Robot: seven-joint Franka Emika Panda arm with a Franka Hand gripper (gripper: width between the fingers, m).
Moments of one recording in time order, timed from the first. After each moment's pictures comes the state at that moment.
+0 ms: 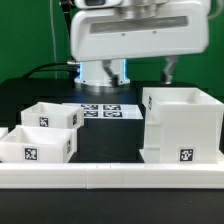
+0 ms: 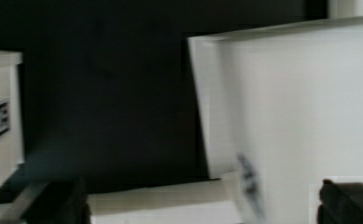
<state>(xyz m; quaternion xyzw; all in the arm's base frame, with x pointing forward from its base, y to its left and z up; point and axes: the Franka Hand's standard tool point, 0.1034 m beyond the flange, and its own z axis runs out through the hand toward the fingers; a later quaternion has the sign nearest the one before) 0.581 0.013 0.130 -1.00 0.03 0.02 0.05</state>
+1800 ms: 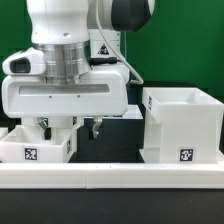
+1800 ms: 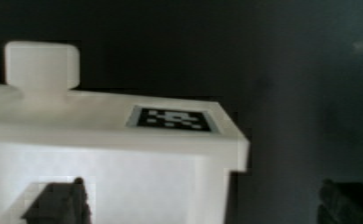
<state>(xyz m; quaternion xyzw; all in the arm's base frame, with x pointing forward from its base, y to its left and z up) 0.558 -0.088 0.024 -1.00 0.03 0.03 0.02</state>
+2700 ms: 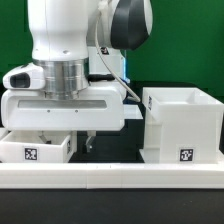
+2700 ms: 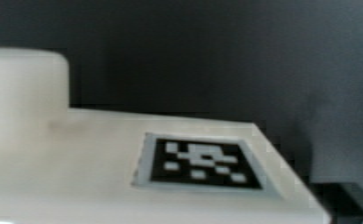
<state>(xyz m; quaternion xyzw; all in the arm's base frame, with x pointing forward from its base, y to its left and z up) 0.558 -0.091 0.005 -1.00 0.03 0.01 0.01</state>
